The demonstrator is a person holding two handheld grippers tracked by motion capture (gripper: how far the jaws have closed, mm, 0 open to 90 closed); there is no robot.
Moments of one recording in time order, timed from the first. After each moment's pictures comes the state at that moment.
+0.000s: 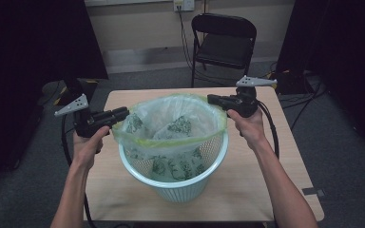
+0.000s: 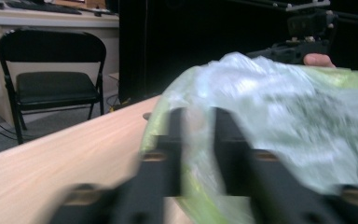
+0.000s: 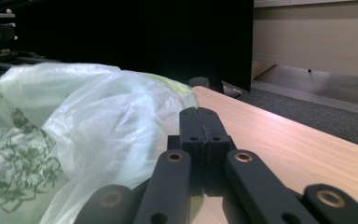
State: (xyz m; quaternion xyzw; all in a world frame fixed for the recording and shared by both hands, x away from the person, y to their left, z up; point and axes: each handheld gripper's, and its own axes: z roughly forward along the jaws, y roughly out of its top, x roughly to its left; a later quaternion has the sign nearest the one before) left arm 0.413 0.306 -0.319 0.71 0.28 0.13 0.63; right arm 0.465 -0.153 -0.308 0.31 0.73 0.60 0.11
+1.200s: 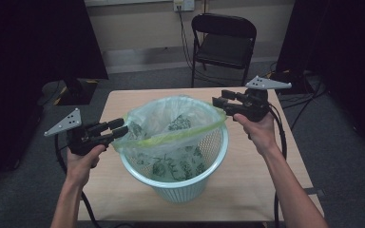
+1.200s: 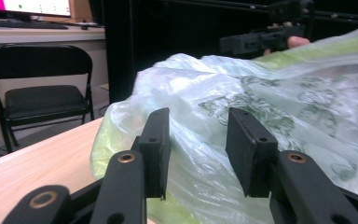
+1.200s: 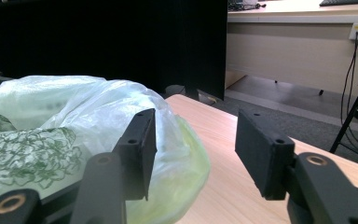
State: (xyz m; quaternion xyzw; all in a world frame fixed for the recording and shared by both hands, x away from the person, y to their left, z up) left arm 0.366 0.304 -0.313 0.72 0.24 0.13 0.64; right arm 0.433 -0.164 -0.283 0.33 0.72 0.59 0.17
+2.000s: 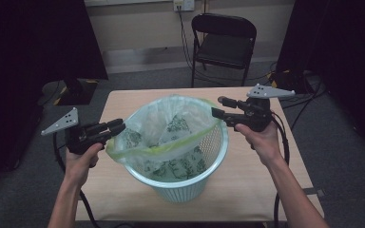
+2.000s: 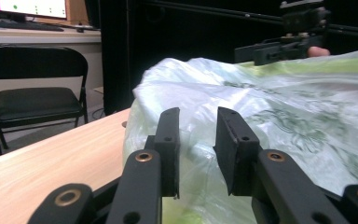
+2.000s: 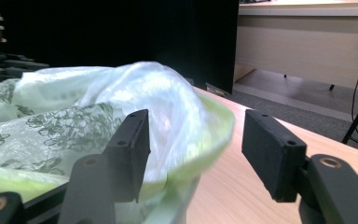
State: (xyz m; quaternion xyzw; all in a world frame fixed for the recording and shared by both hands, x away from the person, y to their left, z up) left arm 0.364 0.310 -0.316 0.70 0.24 0.12 0.66; right arm 0.402 -0.164 -0.281 0.32 0.73 0.58 0.16
